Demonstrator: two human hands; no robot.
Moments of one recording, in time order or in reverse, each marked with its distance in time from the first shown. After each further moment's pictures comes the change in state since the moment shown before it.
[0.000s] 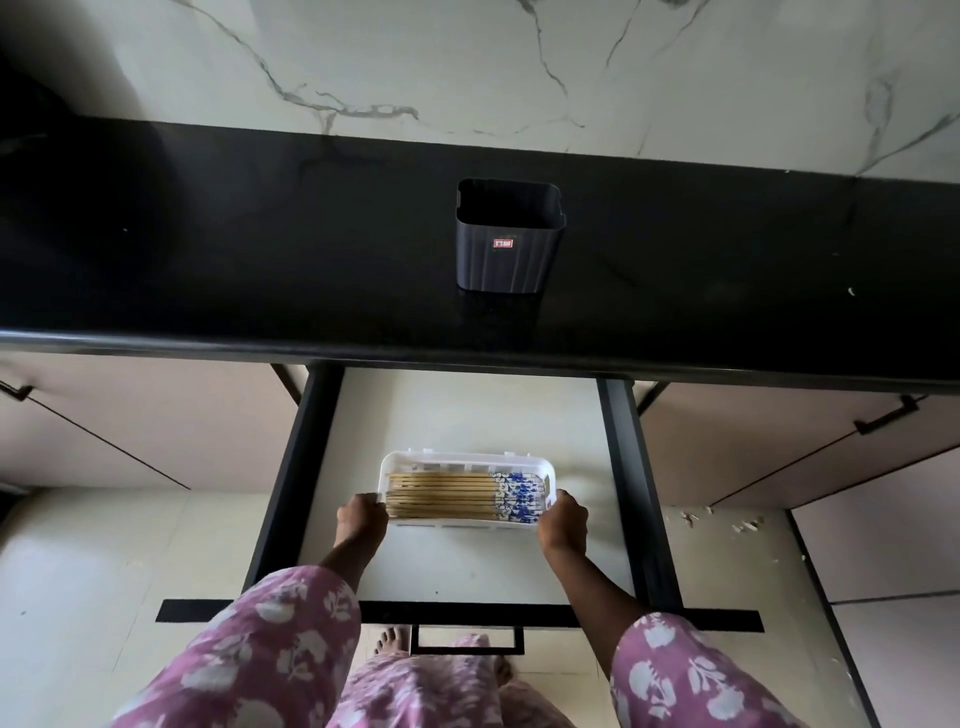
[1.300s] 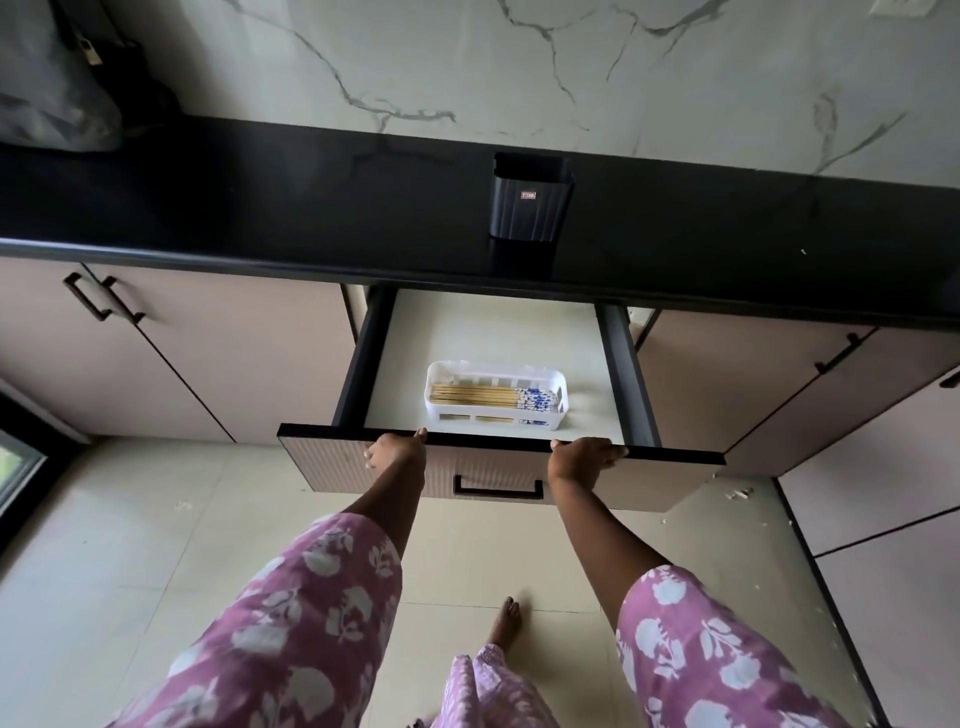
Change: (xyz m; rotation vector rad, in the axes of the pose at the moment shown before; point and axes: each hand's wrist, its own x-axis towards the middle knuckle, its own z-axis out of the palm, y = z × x) left_hand -0.139 -0.048 -0.022 -0.482 0.119 -0.290; right_hand -0.156 0.043 -0.021 0.299 0.123 -0.015
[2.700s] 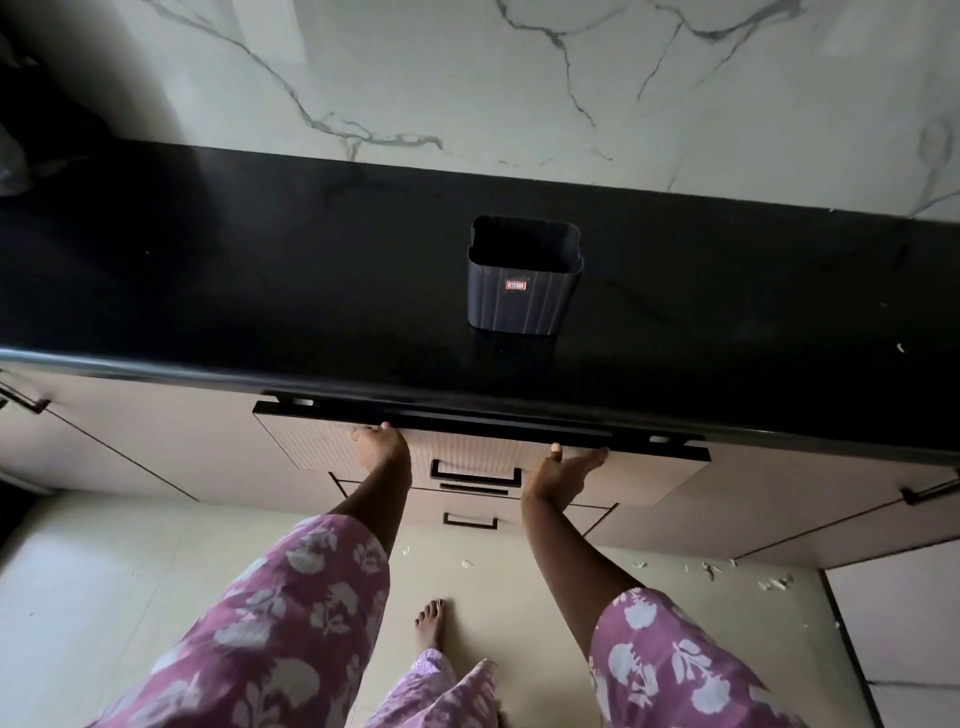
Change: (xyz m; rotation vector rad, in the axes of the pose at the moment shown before) left_hand 0.126 0.206 0.109 -0.368 0.122 0.005; right_hand 0.194 -0.144 0.073 0.408 0.113 0.021
